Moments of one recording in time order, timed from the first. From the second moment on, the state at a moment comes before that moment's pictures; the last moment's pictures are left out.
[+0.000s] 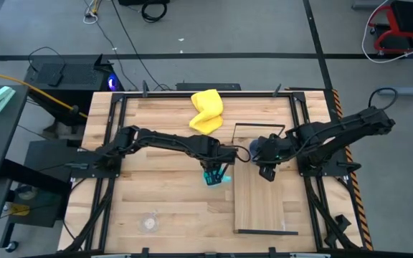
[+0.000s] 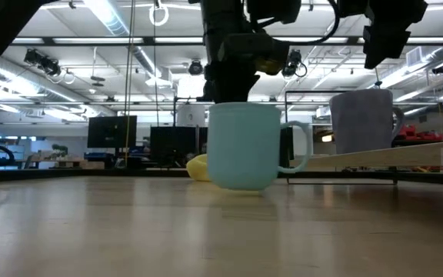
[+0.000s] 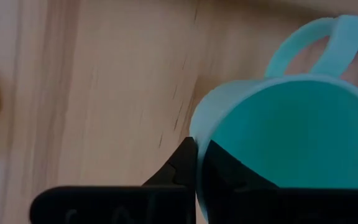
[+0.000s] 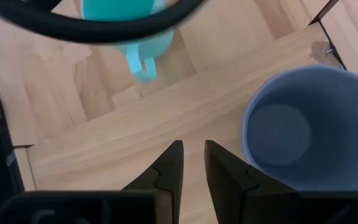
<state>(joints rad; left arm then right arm) -0.08 2.19 1.94 -1.10 -0.08 -0.28 0.25 1.15 1.02 -0.97 0.09 0.68</state>
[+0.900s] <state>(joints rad) -0.06 2.22 1.94 -1.07 -0.08 -0.31 0.25 1.14 1.02 -0.97 0.09 0.68</state>
